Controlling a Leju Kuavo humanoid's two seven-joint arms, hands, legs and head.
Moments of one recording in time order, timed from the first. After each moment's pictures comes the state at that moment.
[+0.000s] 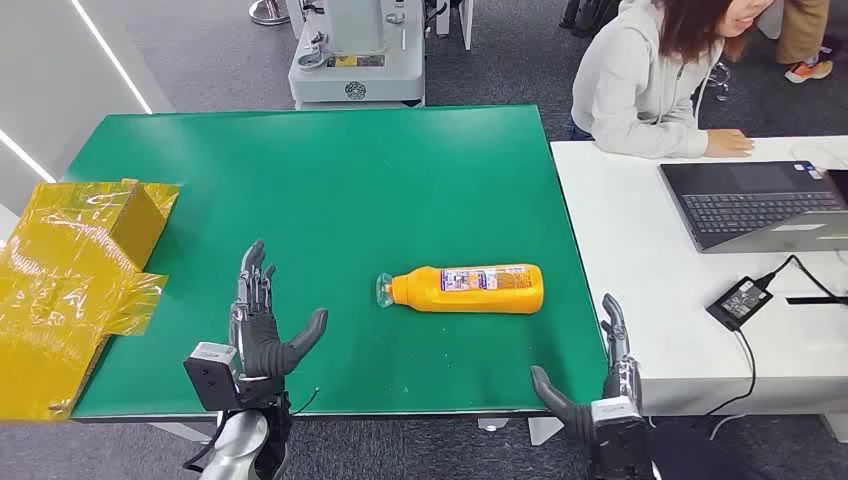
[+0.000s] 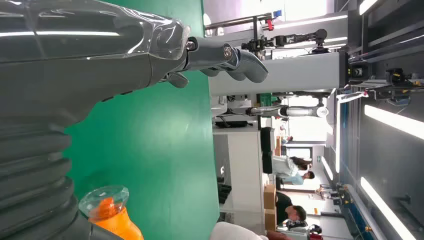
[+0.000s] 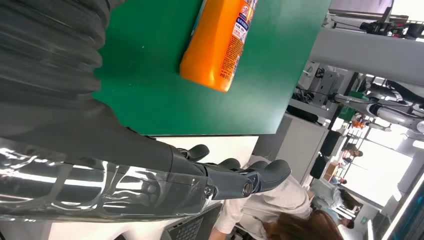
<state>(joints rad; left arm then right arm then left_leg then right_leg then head) -0.14 -0.15 -0.38 -1.19 -0.03 0.28 -0.64 0.24 0.01 0.23 -1.68 0.25 -0.34 -0.66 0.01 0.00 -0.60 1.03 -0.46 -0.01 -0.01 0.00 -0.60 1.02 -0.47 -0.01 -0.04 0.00</state>
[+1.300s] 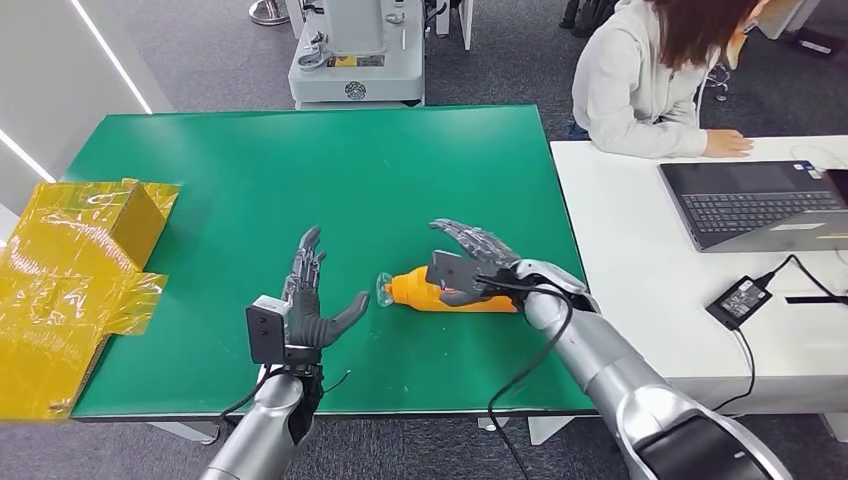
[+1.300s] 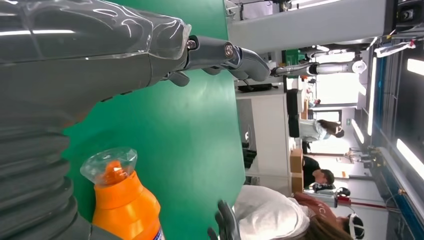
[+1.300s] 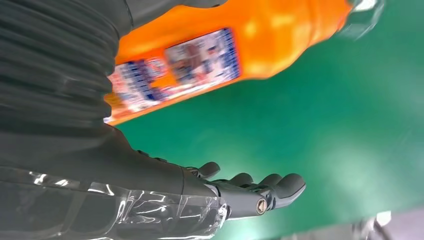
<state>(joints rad) -0.37 -0.19 -0.42 -0.80 0.00 0.23 -0.68 -0.75 -0.01 0.61 -0.74 0.54 0.27 -0.44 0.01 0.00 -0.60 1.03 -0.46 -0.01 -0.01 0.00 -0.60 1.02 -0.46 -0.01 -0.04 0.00</state>
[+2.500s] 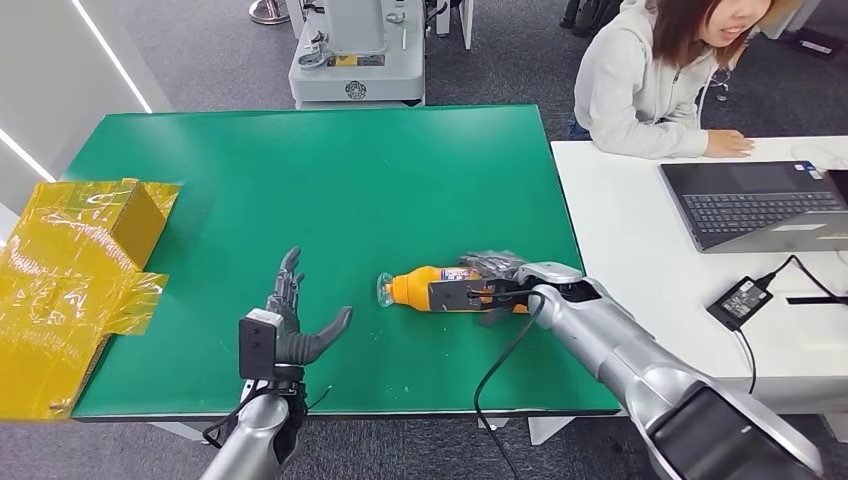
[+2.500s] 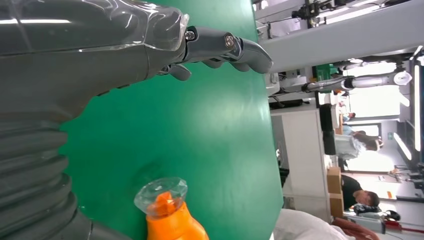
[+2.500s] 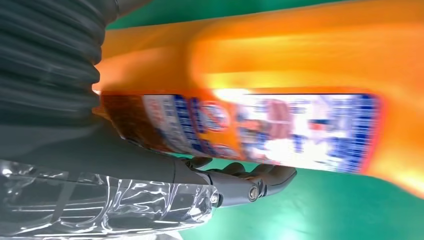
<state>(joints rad) -0.29 -0.14 -0.41 -0.86 -0.02 0.31 -0.62 -0.85 -0.11 0.91 -0.65 0.56 0.40 -0.17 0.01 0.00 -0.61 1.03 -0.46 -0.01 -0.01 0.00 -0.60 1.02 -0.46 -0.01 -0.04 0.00</state>
